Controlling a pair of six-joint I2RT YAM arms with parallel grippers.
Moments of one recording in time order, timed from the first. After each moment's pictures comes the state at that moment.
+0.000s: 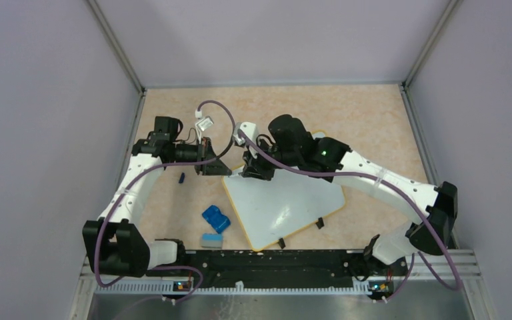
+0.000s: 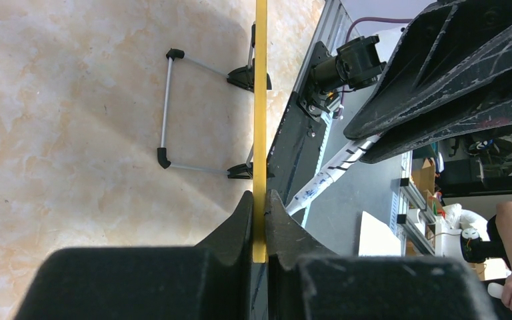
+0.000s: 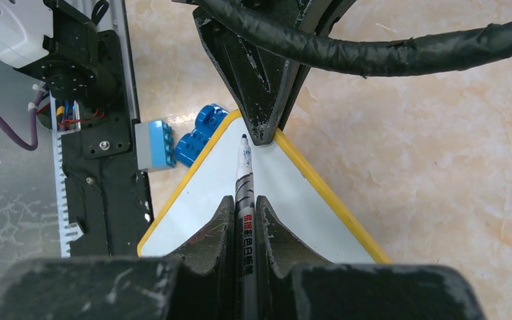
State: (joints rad) left arm -0.08 1.27 1.07 -0.84 1.21 0.18; right arm 1.00 1.46 1.44 -0.51 -0.33 -0.18
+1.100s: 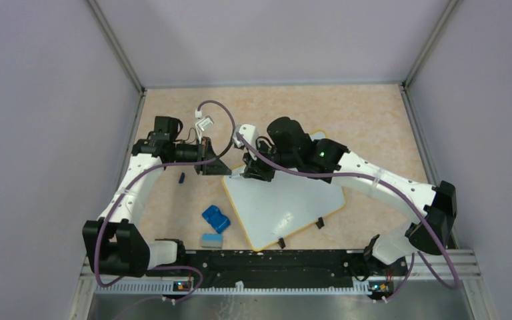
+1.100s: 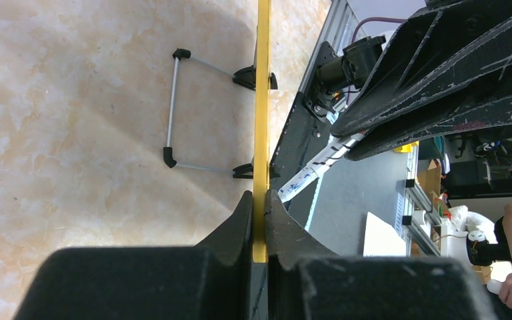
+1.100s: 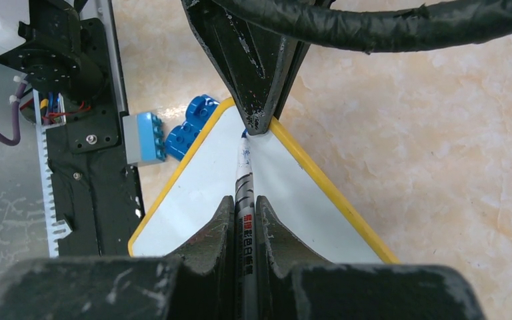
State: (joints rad) left arm -0.08 1.27 1.07 -0.83 1.19 0.18; right arm 1.00 1.47 1.41 -0.50 -0.30 -0.19
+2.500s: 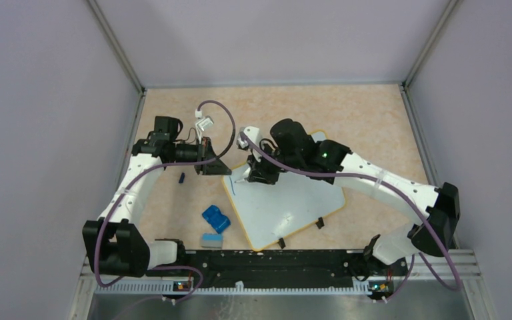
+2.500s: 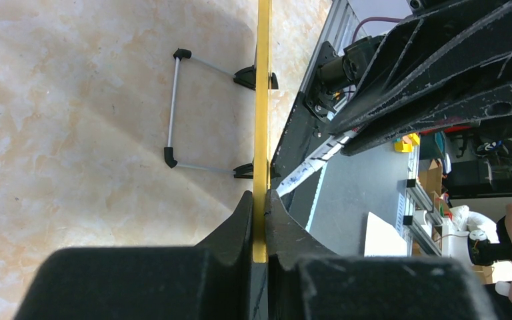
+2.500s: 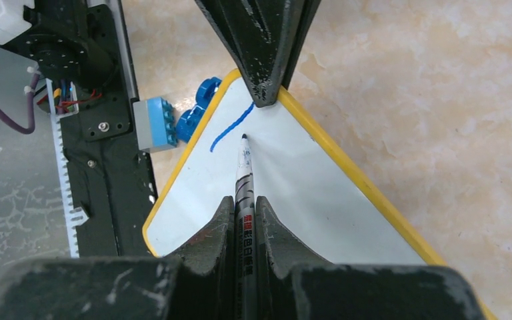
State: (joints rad) left arm -0.08 1.27 1.07 -0.83 1.19 0.19; right arm 0.98 1.45 1.38 -0.53 -0.33 -0.15
